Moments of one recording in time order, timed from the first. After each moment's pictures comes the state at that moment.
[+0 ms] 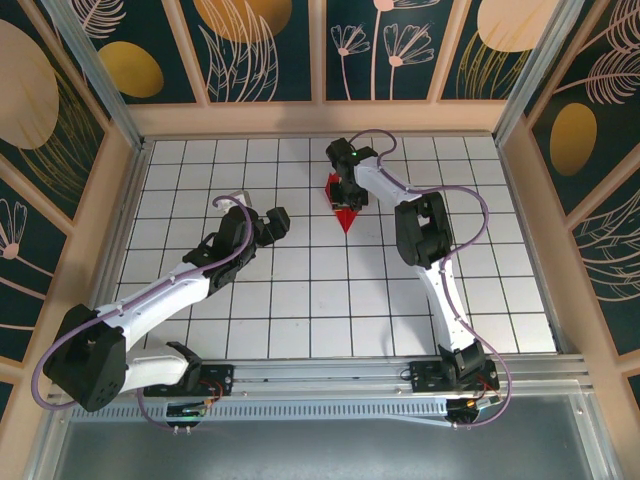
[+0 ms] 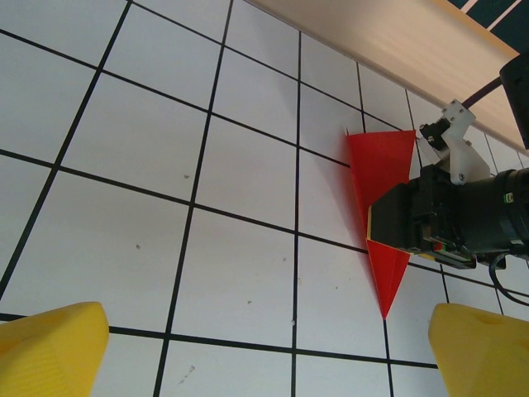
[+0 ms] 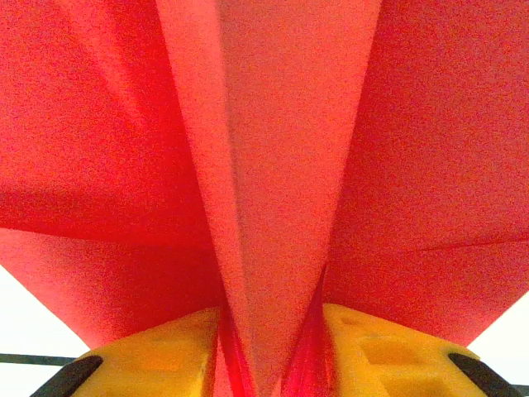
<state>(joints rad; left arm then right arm) -0.59 1.24 0.71 -0.03 -0.26 -0.79 0.50 2.45 2.14 -1.03 0.01 0.45</state>
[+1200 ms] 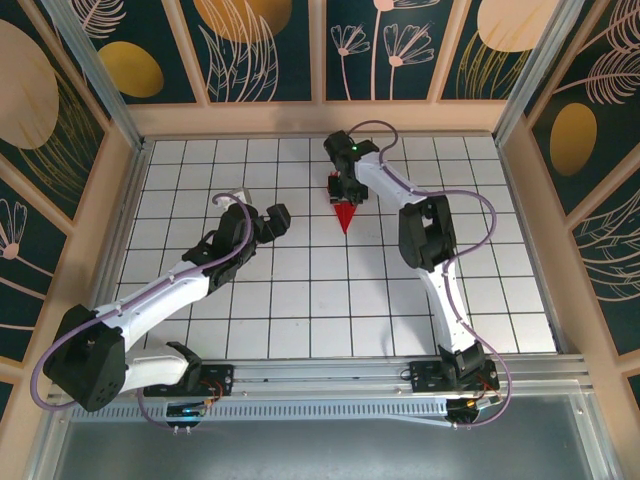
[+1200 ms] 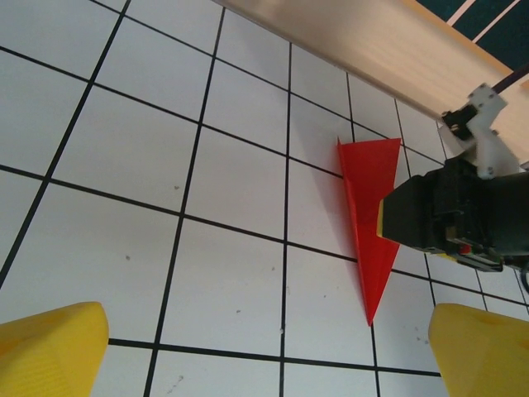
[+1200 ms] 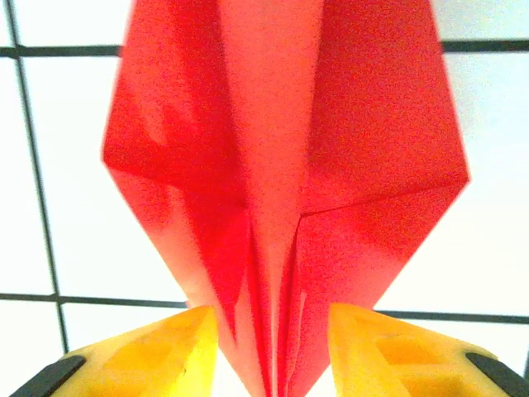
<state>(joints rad) -0.59 1.24 0.74 -0.03 -0.26 -0.79 0.53 2.37 2.16 -1.07 0.05 0.45</state>
